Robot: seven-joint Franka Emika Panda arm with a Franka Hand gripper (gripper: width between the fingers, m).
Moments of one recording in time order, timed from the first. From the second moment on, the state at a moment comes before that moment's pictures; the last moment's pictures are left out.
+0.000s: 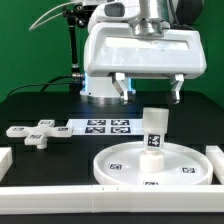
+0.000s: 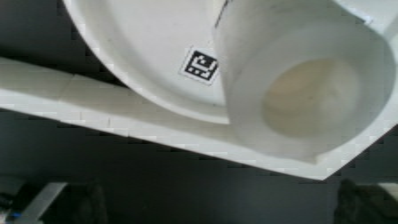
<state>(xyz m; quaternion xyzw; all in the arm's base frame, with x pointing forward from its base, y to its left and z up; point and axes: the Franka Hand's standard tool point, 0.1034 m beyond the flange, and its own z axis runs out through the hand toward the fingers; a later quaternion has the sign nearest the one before) 0.580 0.035 0.122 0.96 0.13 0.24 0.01</state>
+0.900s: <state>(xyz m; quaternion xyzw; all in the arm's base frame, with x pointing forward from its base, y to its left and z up) 0.565 0.061 0.111 0.99 0.12 0.06 -0.04</state>
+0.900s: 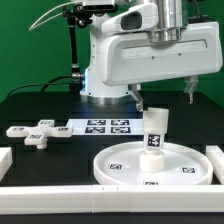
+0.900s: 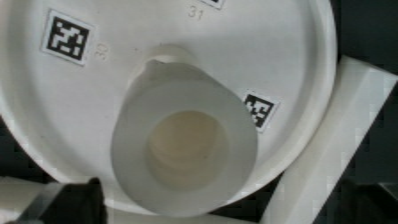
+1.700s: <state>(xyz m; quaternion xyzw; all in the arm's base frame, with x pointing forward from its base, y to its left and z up) 0.560 0.043 0.085 0.99 0.12 0.08 -0.02</state>
